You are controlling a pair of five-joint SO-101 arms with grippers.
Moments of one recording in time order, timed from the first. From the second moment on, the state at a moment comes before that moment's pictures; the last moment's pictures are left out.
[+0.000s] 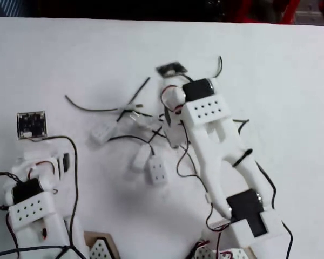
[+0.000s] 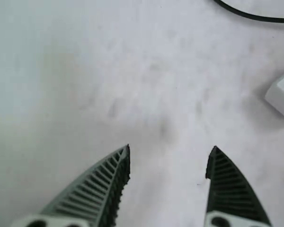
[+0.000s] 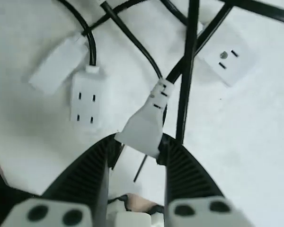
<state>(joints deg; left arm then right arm) -32.0 -59.9 77.3 47.3 -17.6 -22.5 -1.9 3.3 97.3 6.9</state>
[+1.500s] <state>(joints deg) -32.0 -59.9 77.3 47.3 -17.6 -17.3 -5.7 33.5 78.9 9.0</state>
